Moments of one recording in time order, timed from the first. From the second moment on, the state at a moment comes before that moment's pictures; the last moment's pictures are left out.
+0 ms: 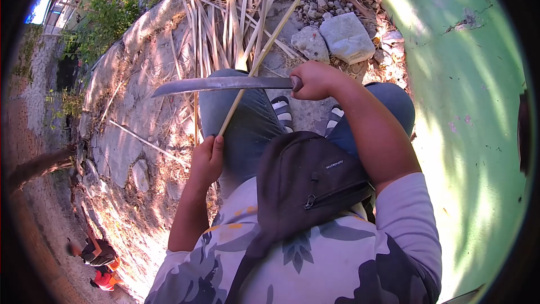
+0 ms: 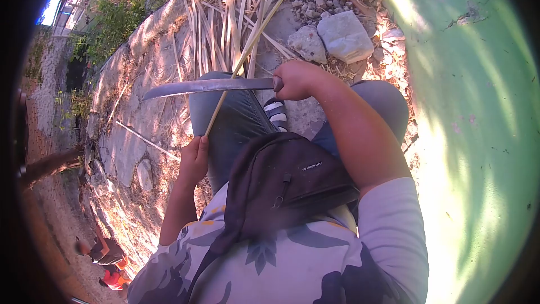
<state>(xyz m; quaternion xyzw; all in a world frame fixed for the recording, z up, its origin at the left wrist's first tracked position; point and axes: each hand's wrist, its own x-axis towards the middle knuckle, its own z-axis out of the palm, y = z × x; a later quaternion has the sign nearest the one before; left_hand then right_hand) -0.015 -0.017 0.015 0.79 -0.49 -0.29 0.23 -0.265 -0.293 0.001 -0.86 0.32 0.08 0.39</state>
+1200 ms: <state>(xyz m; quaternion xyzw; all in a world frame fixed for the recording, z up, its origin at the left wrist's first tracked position) -0.016 -0.016 0.017 0.79 -0.48 -0.30 0.24 -0.268 -0.293 0.004 -0.89 0.30 0.04 0.35</state>
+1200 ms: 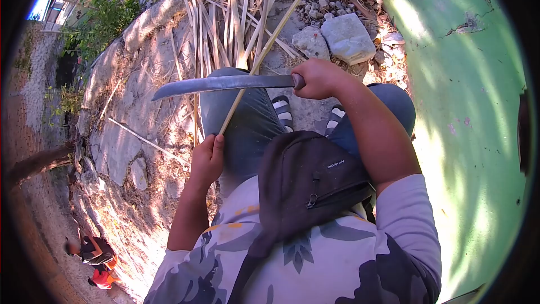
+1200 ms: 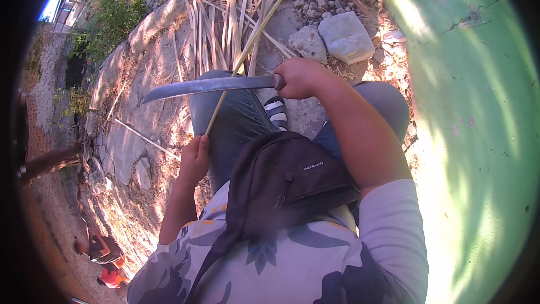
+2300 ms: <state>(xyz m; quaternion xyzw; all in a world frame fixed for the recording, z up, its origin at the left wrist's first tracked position) -0.002 0.011 0.000 0.80 -0.37 -0.38 0.28 -0.280 -0.305 -0.002 -0.86 0.40 -0.03 0.31</state>
